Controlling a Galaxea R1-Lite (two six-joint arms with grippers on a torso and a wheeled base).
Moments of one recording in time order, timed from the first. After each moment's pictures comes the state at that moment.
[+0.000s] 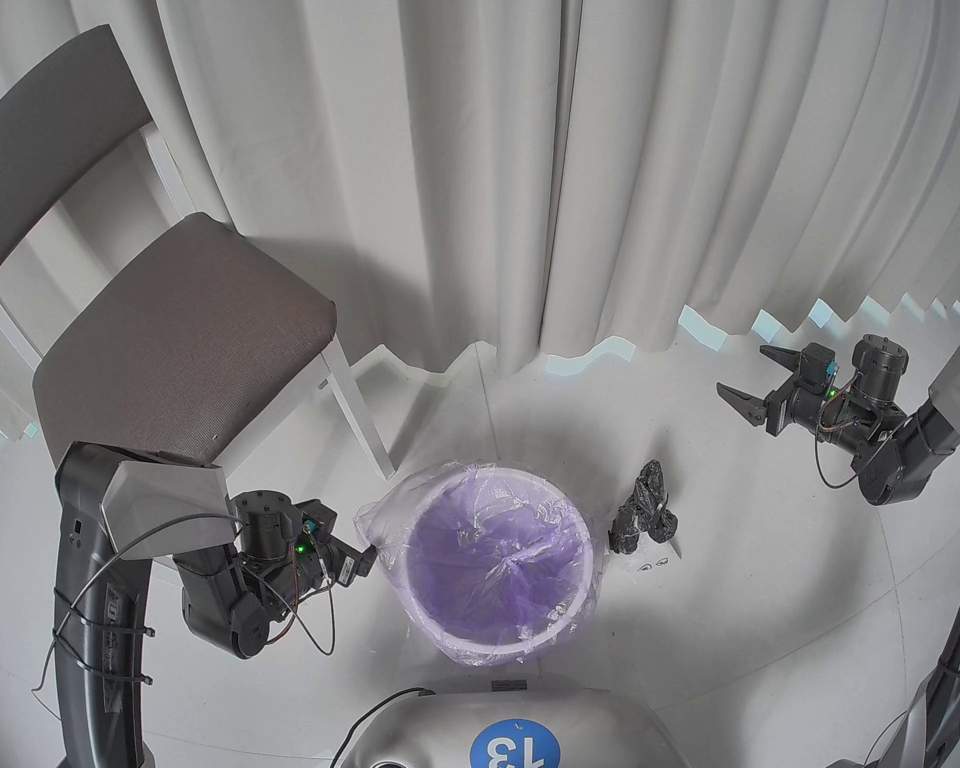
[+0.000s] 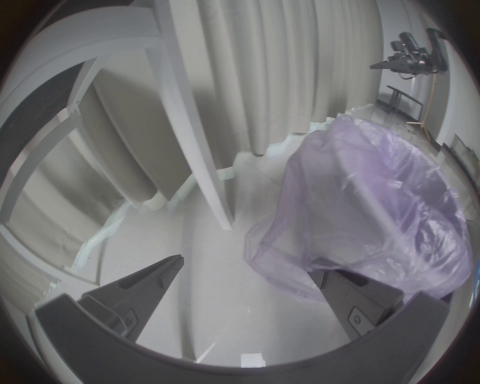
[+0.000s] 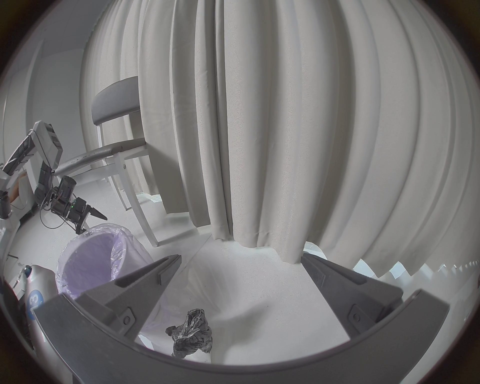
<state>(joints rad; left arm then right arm) -0.25 2.47 -0.69 -1.39 -0.07 0.38 -0.09 2.11 -0.94 -1.10 0.59 -0.28</state>
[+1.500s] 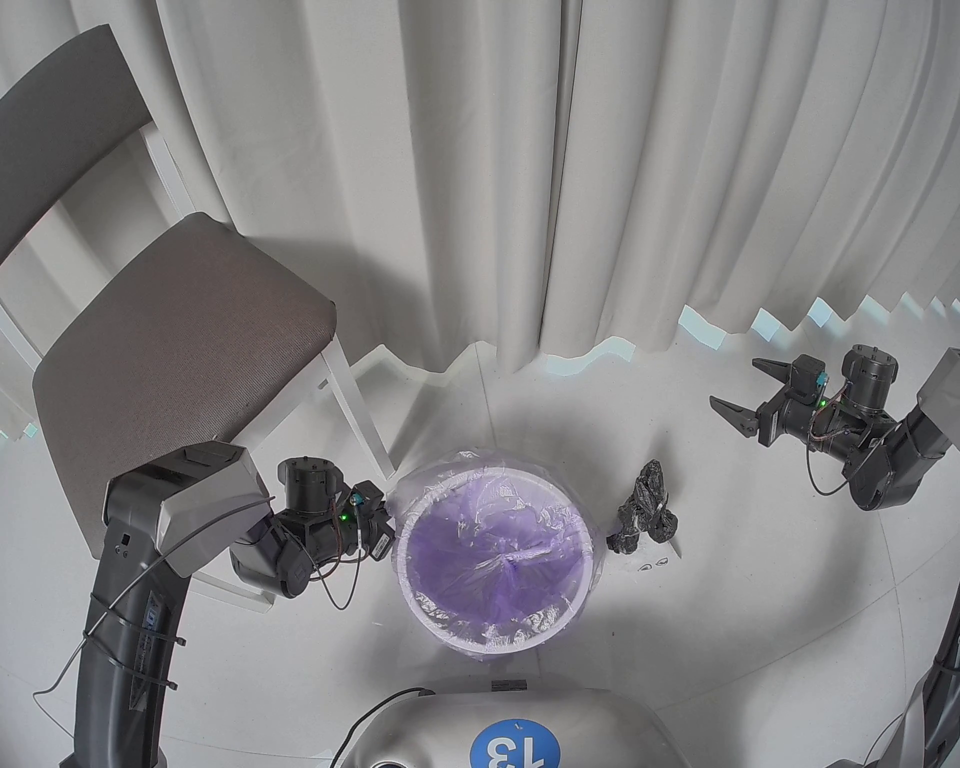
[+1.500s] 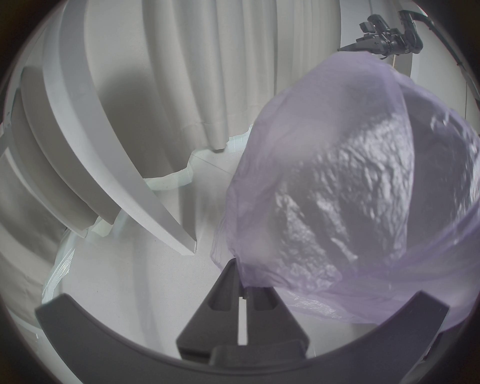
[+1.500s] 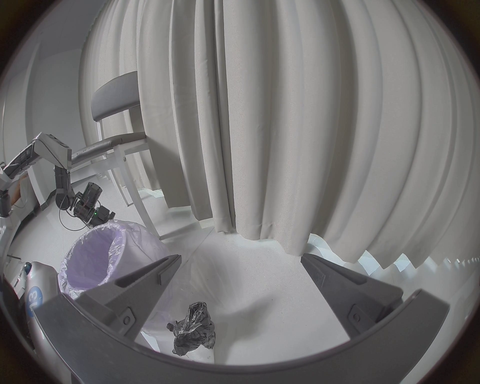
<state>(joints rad) -0.23 2.65 -1.26 -0.93 -0.26 0.53 -0.09 2.17 -0.95 -1.10 0.59 -0.29</state>
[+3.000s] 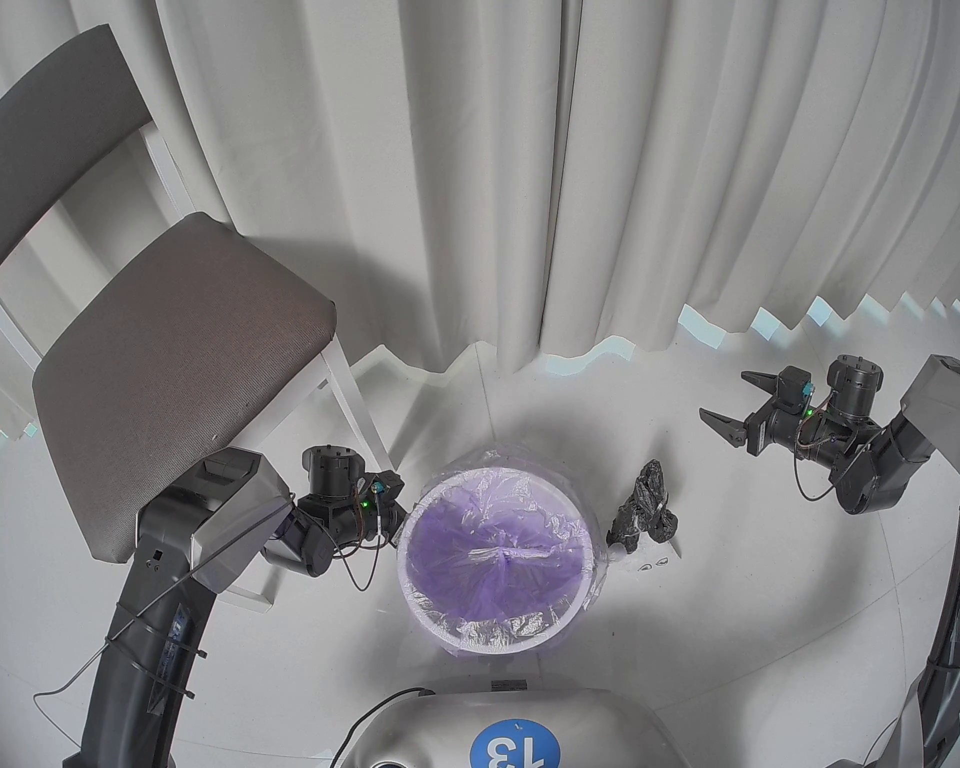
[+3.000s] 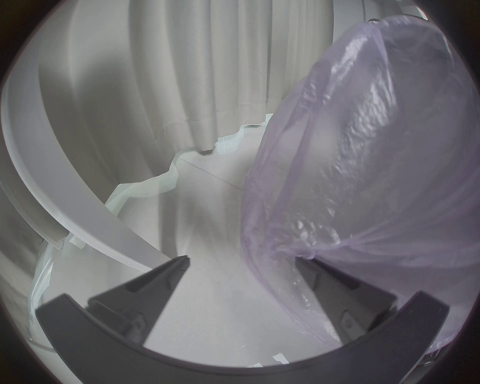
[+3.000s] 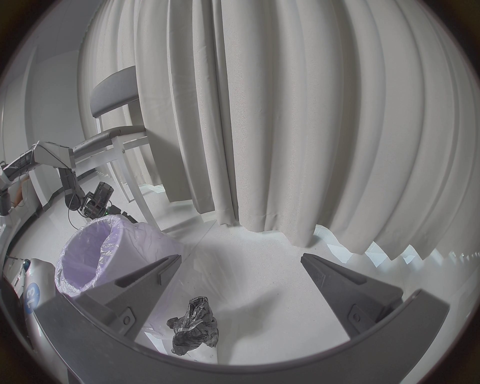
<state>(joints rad) -0.24 2.77 -1.55 -0.74 -0.33 0.55 -0.08 2.24 -1.00 -1.09 0.59 -0.29</state>
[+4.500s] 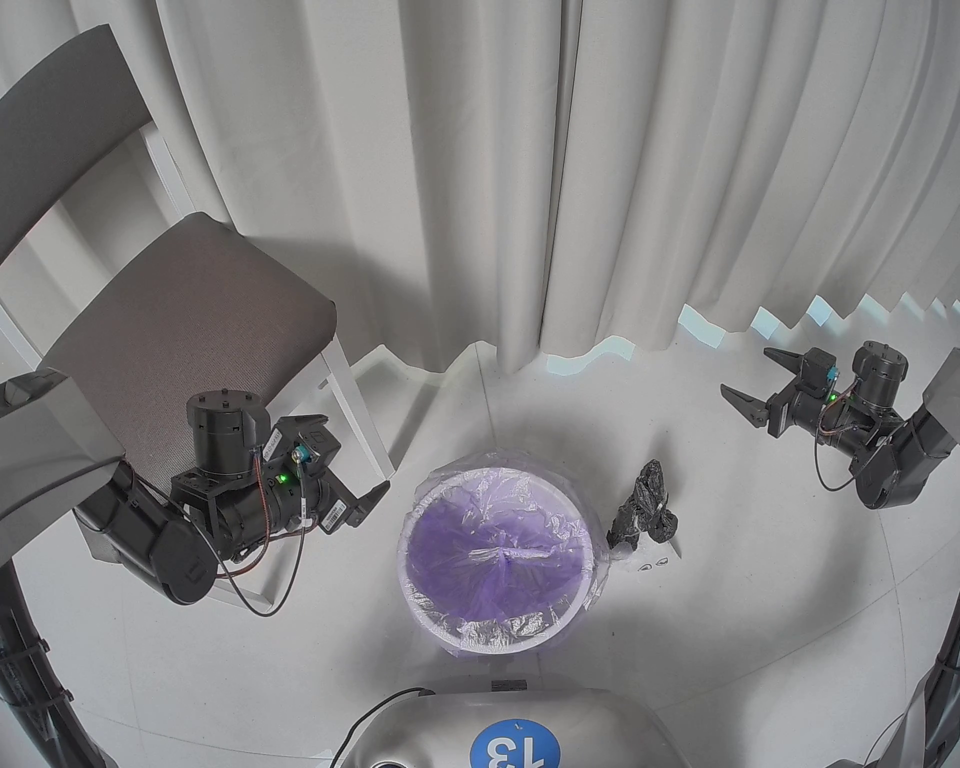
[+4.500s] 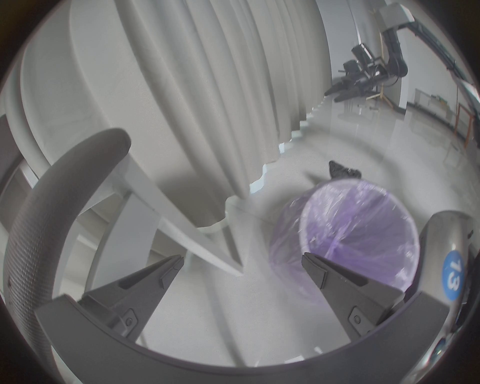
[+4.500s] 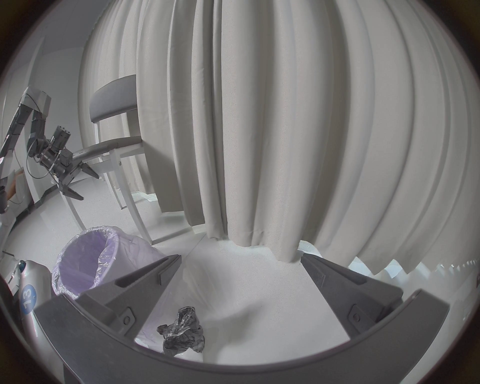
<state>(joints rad) -0.32 1.98 -0.72 -0.94 -0.11 0.60 -0.12 2.14 -0.94 -1.17 0.59 -0.28</state>
